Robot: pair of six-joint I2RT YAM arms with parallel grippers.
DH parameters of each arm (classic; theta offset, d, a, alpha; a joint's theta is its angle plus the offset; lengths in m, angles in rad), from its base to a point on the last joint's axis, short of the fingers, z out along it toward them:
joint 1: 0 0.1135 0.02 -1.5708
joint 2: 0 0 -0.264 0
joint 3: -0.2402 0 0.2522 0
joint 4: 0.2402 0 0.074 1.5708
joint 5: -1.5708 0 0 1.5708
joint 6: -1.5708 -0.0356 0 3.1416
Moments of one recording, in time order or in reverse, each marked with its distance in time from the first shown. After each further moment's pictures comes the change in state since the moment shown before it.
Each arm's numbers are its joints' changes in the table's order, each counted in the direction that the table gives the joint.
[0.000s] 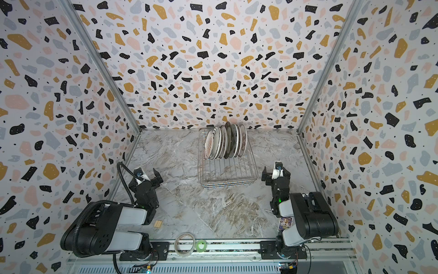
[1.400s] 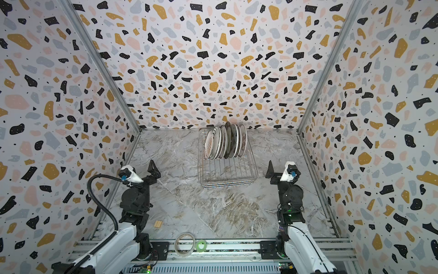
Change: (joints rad) left arm -0.002 -0.629 -0.013 0.320 -0.280 0.231; right arm -0.005 -0.824 0.011 0.505 0.097 -0.166
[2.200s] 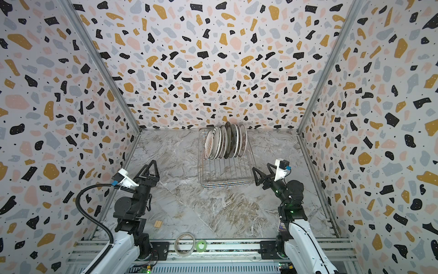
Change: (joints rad) left arm 0.000 -0.198 0.049 -0.017 -0.320 0.487; right arm -0.022 0.062 -0.072 0.102 0.608 -0.268
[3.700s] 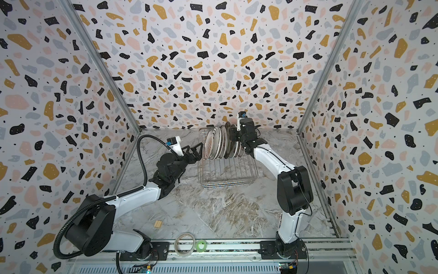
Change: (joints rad) left arm -0.370 0.855 -0.632 0.162 0.071 -0.227; right arm 0.371 1.107 -1.283 0.637 -0.564 0.145
